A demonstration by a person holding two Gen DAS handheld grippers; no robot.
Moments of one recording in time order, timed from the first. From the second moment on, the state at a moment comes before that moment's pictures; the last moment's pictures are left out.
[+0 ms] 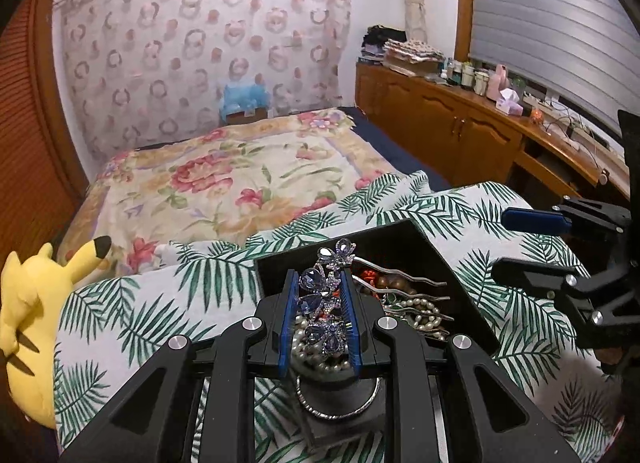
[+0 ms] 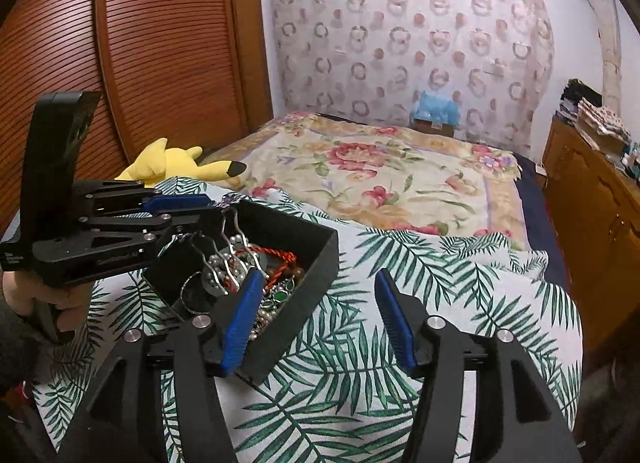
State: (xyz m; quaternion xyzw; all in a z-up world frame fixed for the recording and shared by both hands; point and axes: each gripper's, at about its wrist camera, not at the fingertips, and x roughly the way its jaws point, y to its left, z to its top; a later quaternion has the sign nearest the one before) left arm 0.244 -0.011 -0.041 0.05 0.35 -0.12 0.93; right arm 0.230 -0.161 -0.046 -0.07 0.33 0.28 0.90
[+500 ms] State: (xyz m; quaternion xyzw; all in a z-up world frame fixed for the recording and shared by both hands) left arm 0.235 -0.017 -0.039 0.04 0.35 -0.12 0.93; right arm 0.209 -0.166 -0.056 -0.07 0.34 0.28 0.89
